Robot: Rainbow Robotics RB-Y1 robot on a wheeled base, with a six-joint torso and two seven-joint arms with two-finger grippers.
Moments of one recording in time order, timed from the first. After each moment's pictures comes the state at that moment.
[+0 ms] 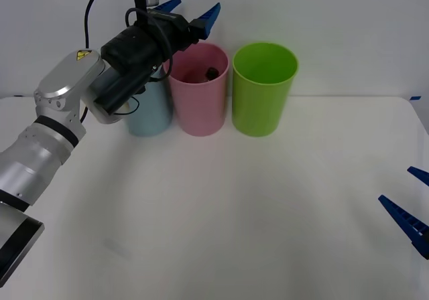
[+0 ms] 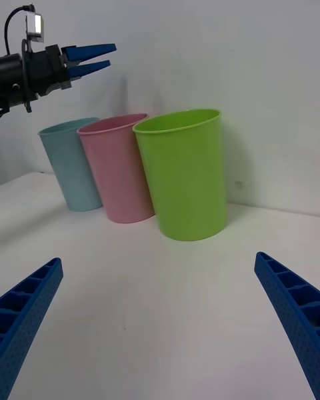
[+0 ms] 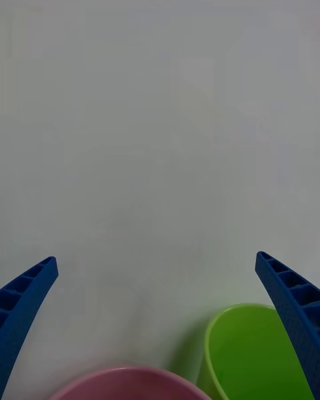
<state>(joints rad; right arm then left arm) 0.35 -0.40 -0.52 -1.66 0.96 -1.22 0.00 -0.85 0.44 -0.36 -1.10 -0.77 -0.24 0.02</state>
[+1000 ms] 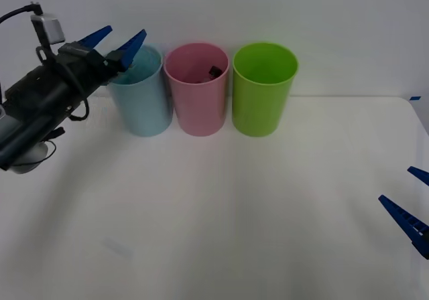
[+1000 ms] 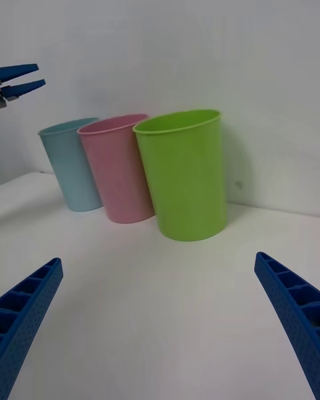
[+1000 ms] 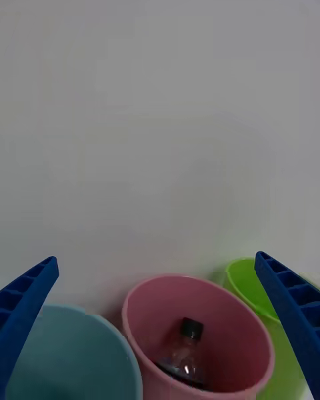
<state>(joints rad) 0.35 -0.40 -0.52 -1.66 0.96 -1.22 0.00 -0.39 0.75 -0.21 -1.54 -0.52 -0.32 -0.01</state>
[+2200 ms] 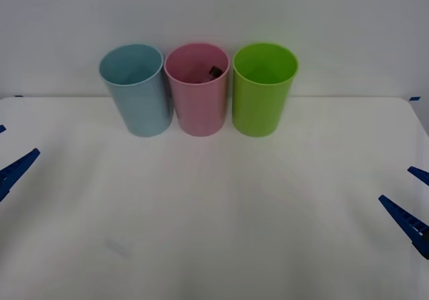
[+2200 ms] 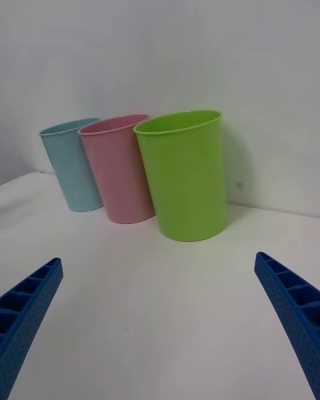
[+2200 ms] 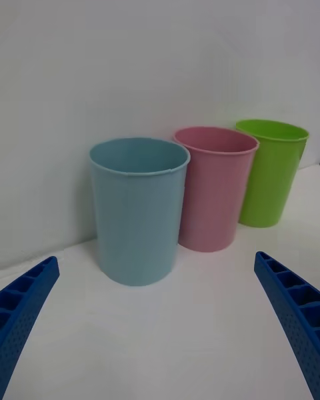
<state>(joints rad) 0.35 -0.40 -0.52 -1.66 0.96 -1.22 0.00 0.33 0.75 0.40 -1.65 -0.75 -0.91 -0.02</state>
